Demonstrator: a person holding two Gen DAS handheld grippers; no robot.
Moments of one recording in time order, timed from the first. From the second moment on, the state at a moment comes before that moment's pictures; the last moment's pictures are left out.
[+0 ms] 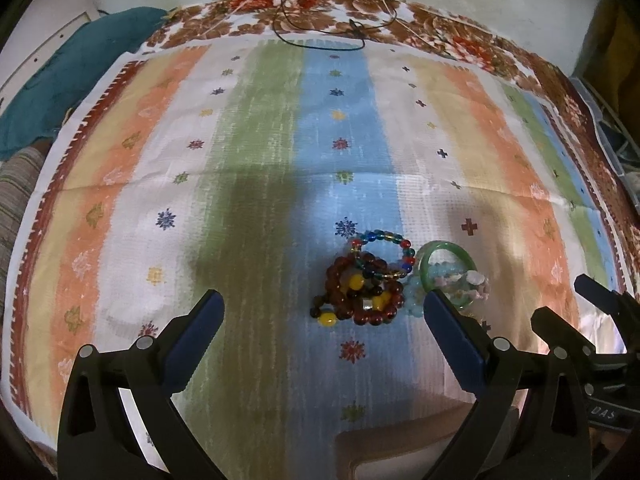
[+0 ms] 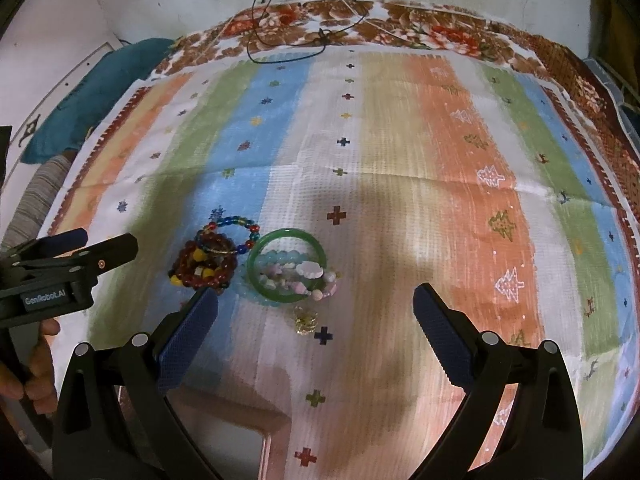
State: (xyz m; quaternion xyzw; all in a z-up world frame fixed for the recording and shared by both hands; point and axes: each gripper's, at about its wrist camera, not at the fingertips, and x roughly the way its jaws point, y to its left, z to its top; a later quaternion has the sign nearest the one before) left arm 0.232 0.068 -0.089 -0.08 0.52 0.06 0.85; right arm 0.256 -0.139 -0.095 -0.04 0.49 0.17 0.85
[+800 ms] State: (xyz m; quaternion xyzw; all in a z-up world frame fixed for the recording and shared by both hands) left arm 0.279 0.055 -0.130 -0.04 0.55 0.05 0.84; right arm 0.297 -0.124 -0.125 -0.04 0.52 0.16 0.84
